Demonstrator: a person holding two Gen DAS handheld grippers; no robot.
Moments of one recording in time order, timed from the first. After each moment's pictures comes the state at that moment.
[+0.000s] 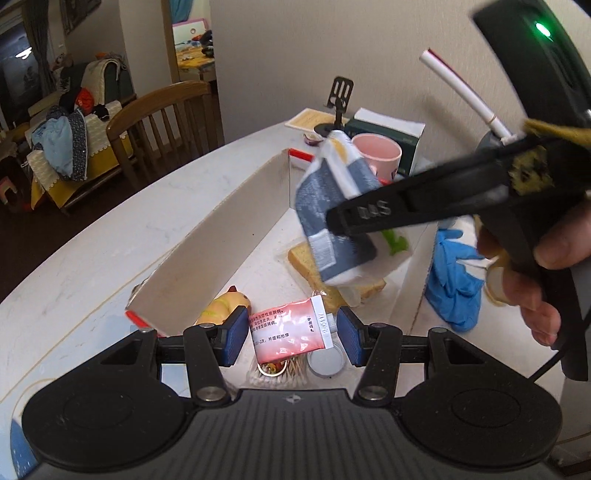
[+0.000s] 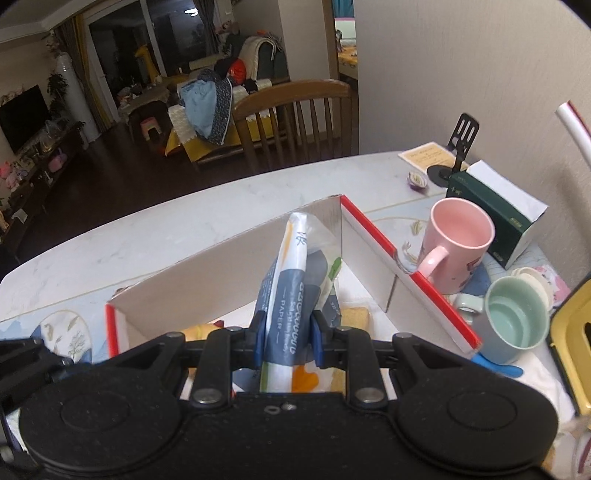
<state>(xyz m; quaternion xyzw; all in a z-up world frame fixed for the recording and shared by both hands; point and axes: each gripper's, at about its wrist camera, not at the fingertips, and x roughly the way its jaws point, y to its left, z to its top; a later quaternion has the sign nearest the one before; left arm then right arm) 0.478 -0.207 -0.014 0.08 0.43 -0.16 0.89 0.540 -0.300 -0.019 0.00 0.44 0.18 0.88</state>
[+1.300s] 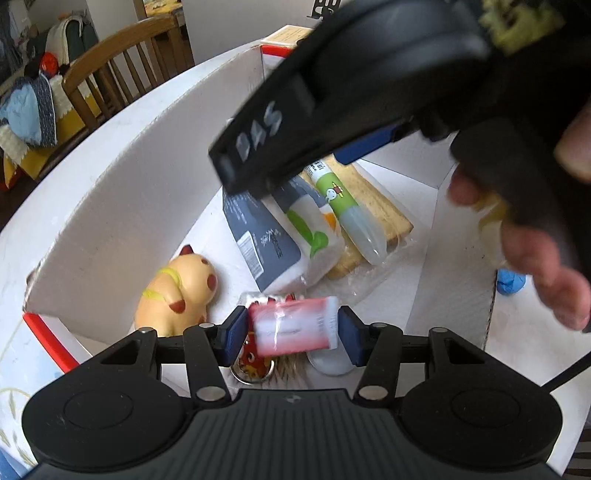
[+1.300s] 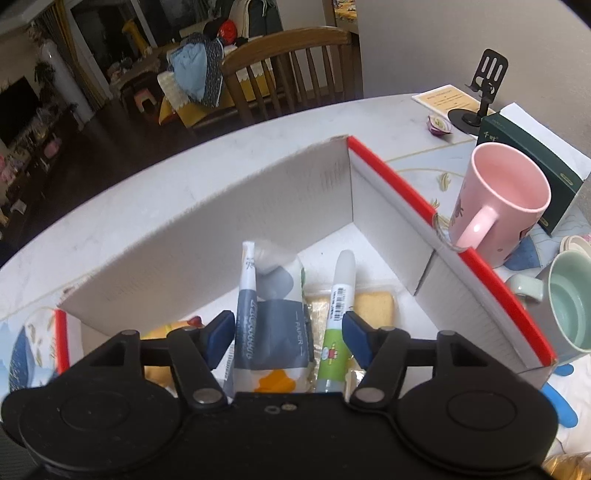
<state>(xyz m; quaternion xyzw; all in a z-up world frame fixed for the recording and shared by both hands) 0.516 -0.234 -0.100 0.11 0.52 -0.18 0.83 0.583 -0.291 -0.071 0.02 0.50 0.18 0.85</state>
